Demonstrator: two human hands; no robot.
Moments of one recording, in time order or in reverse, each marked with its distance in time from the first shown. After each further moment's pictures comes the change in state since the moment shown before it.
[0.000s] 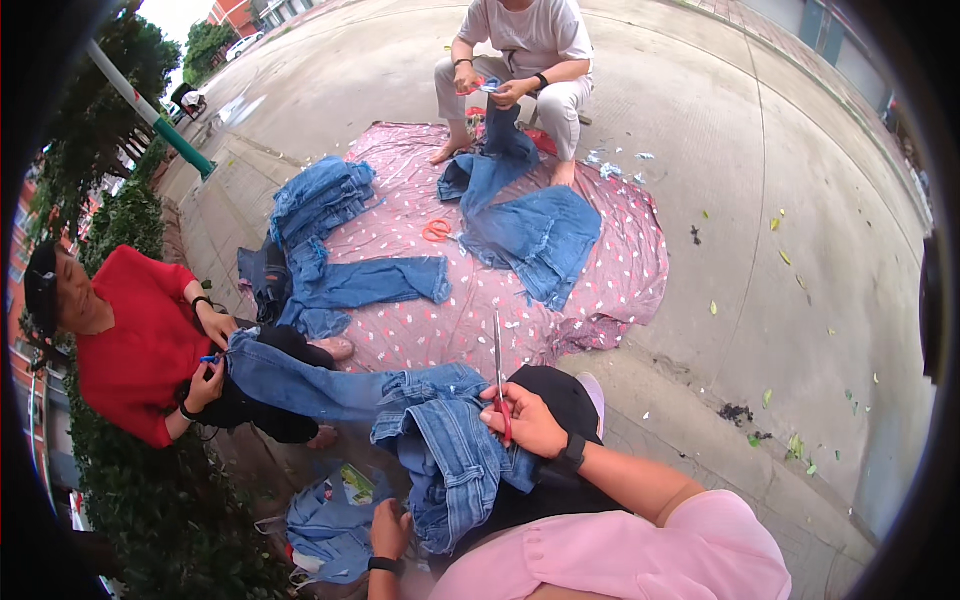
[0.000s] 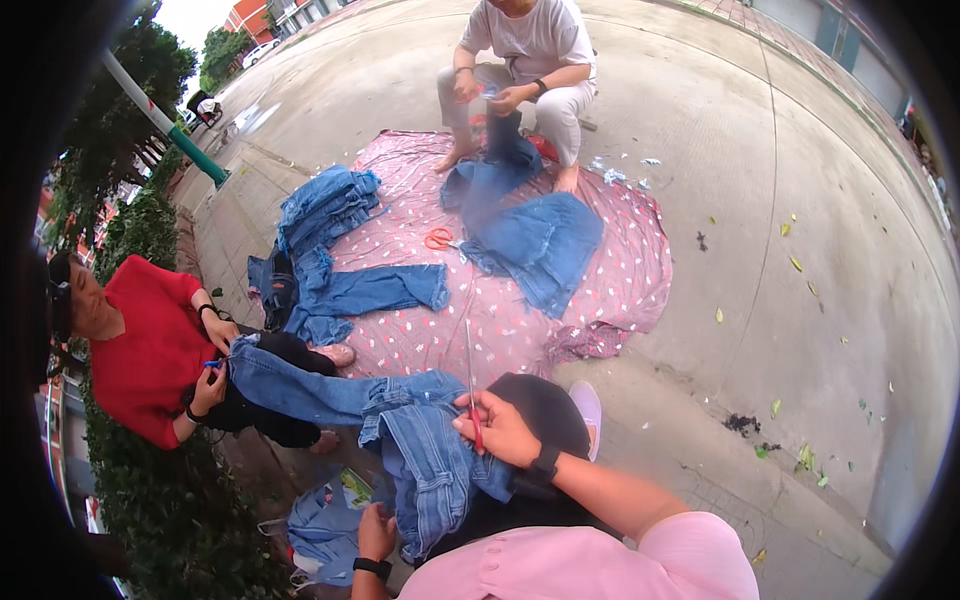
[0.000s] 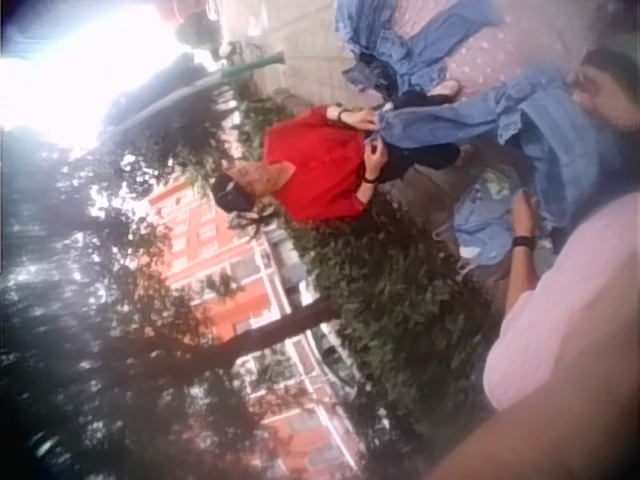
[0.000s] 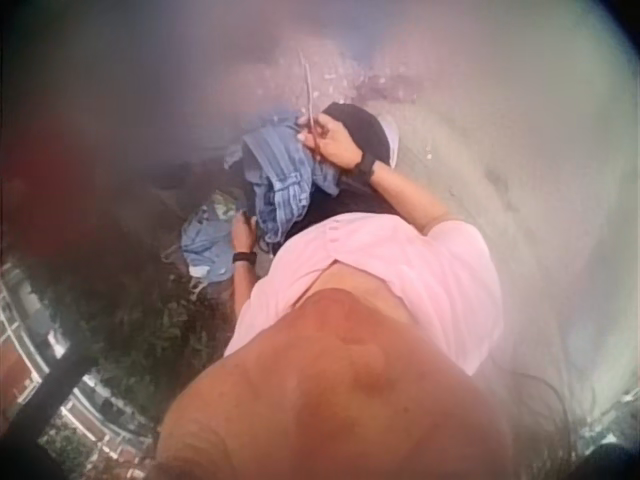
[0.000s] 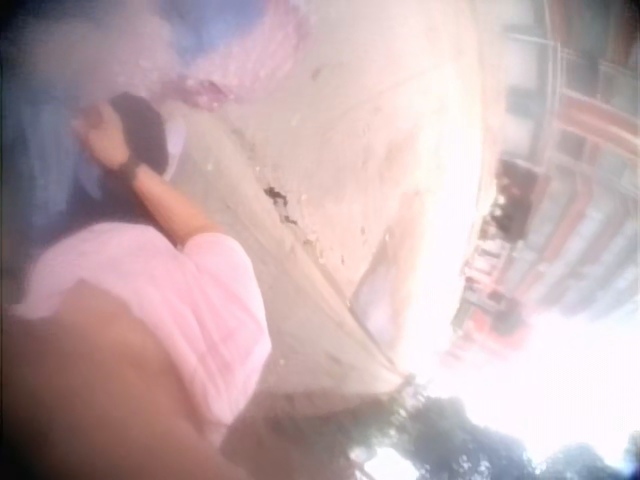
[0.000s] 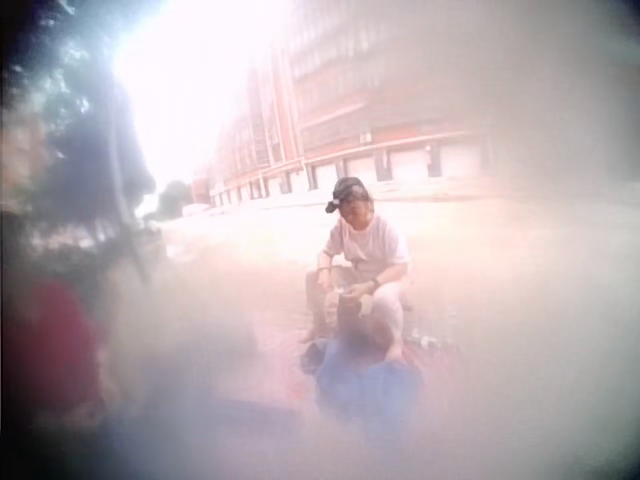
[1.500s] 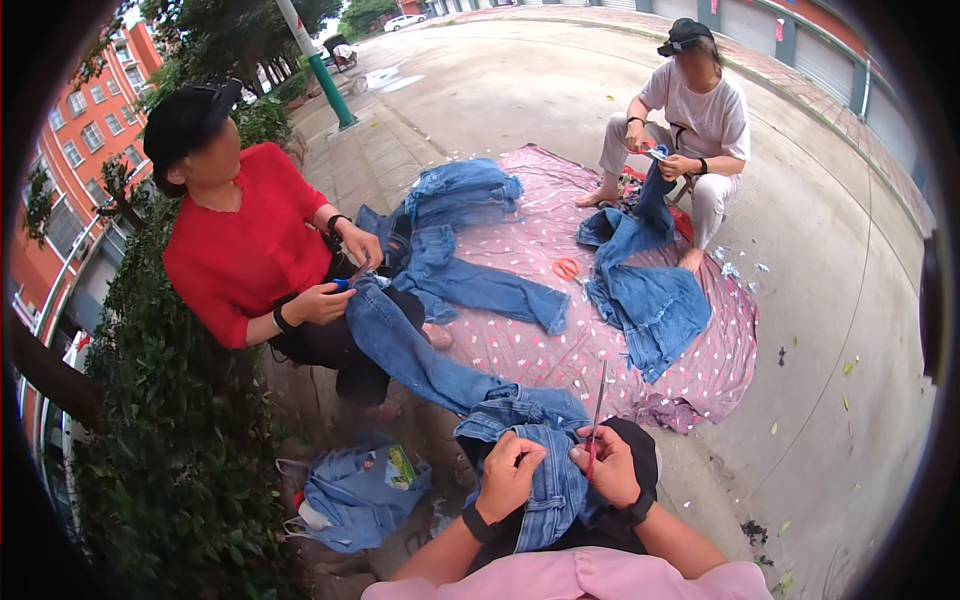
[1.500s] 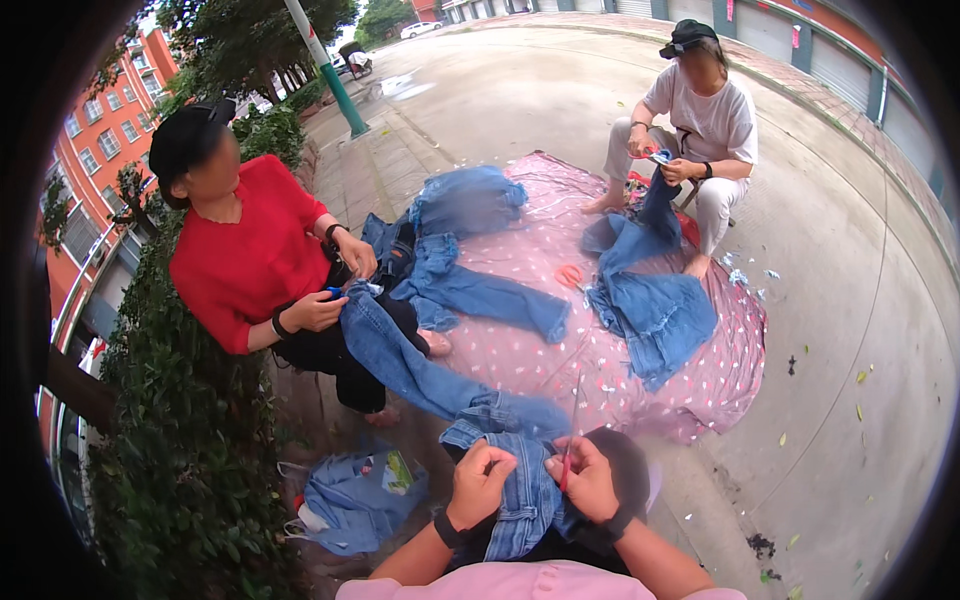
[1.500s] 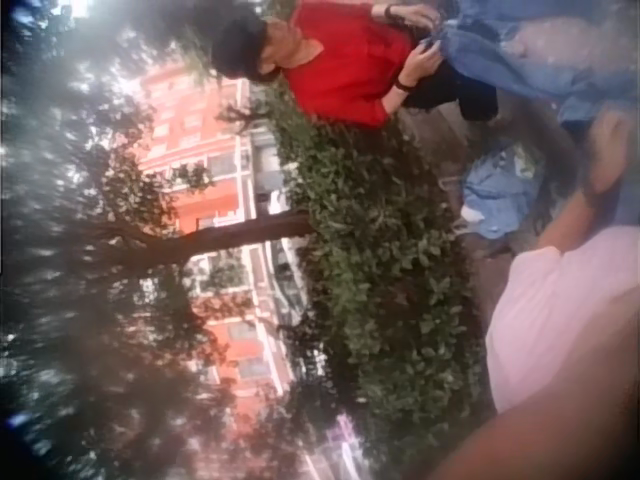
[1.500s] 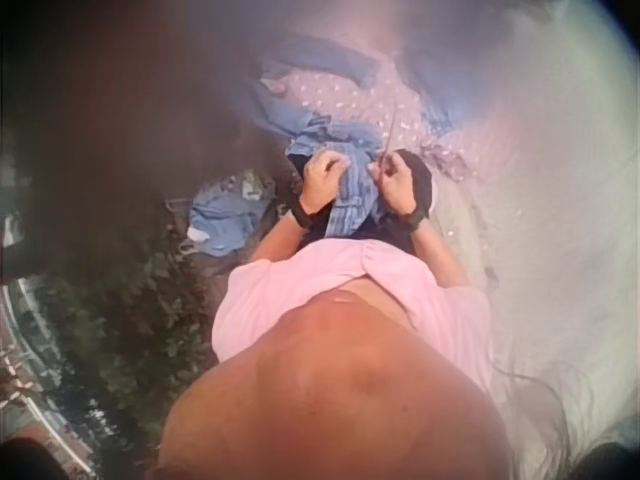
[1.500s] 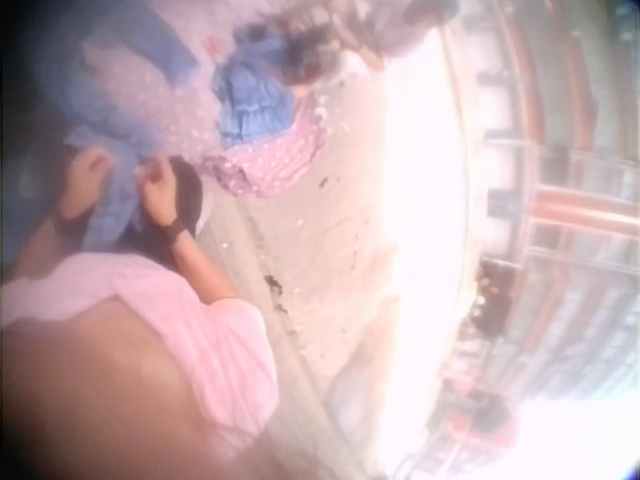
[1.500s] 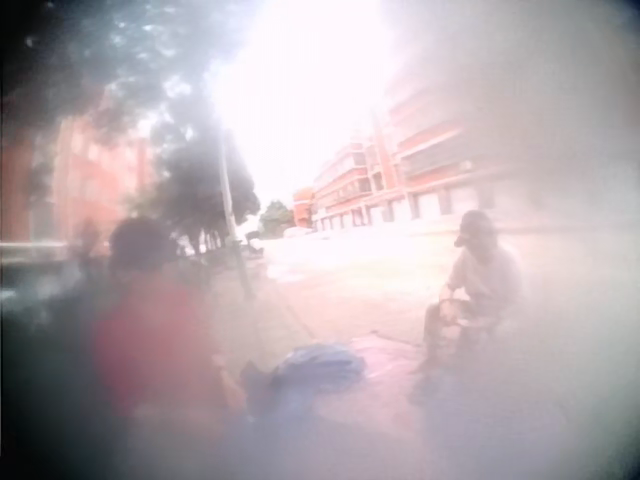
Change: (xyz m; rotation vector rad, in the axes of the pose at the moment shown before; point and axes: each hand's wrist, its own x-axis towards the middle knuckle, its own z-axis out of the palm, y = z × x) left_hand 0.065 0.174 -0.058 -0.780 0.363 0.435; right_hand 0.001 -0.002 0.038 -0.206 0.096 -0.012
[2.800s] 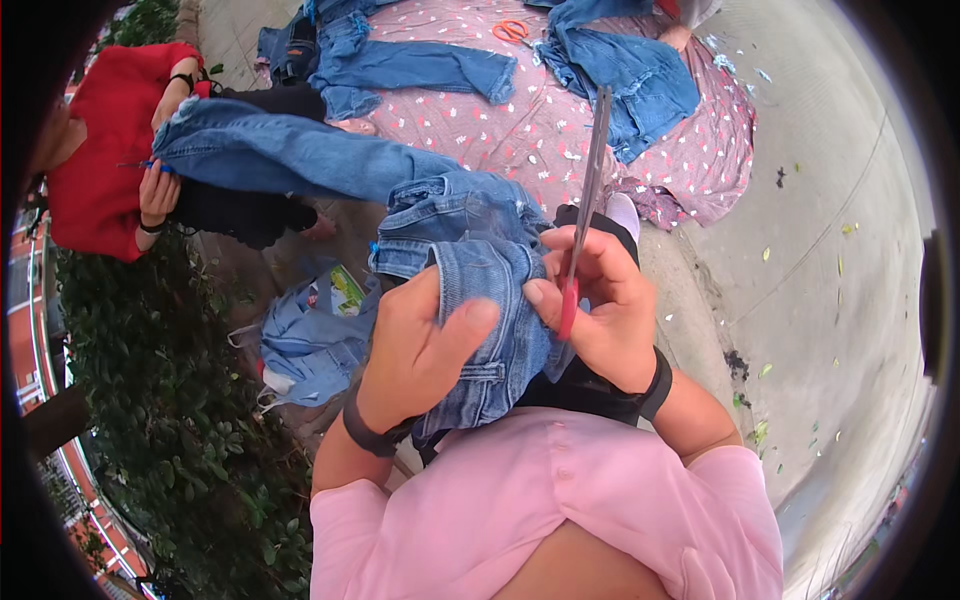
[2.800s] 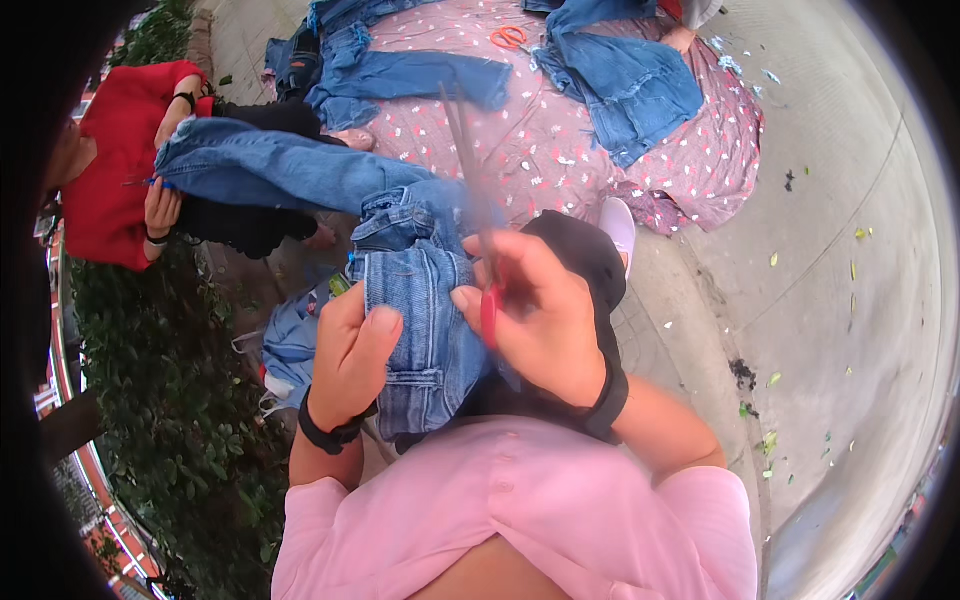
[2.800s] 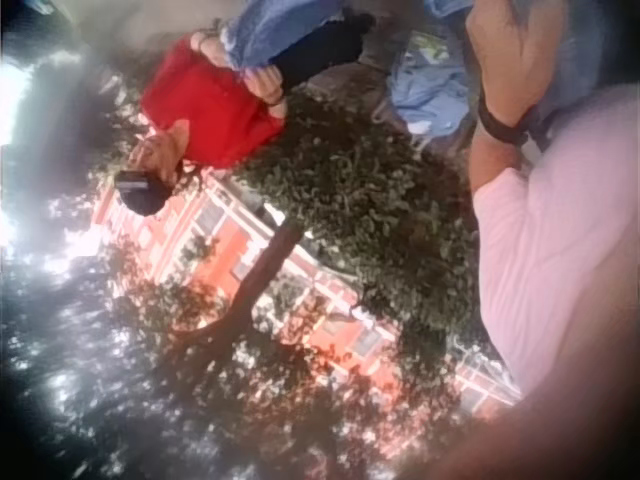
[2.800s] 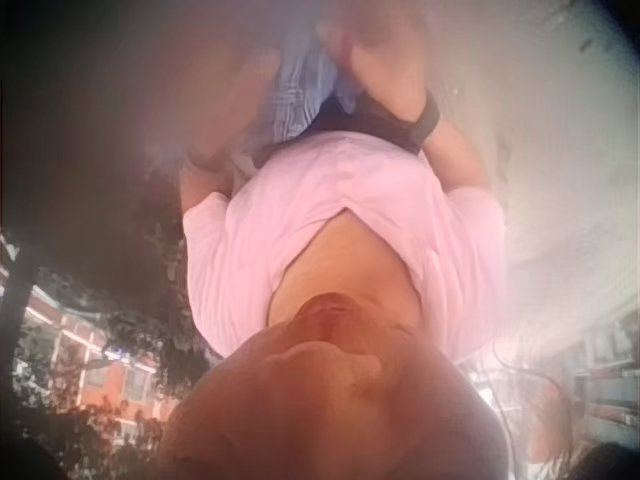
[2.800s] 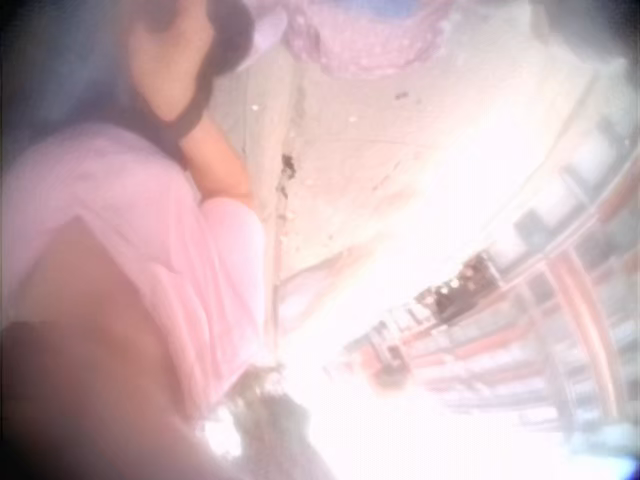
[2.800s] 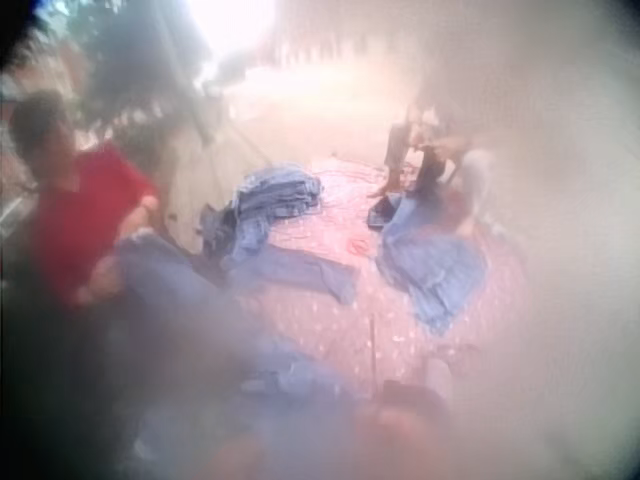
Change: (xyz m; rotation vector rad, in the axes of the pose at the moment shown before) left_hand 0.035 0.086 -0.014 -0.154 -0.426 -0.228; right_hand -0.019 -0.062 -0.002 -0.147 0.030 -0.229
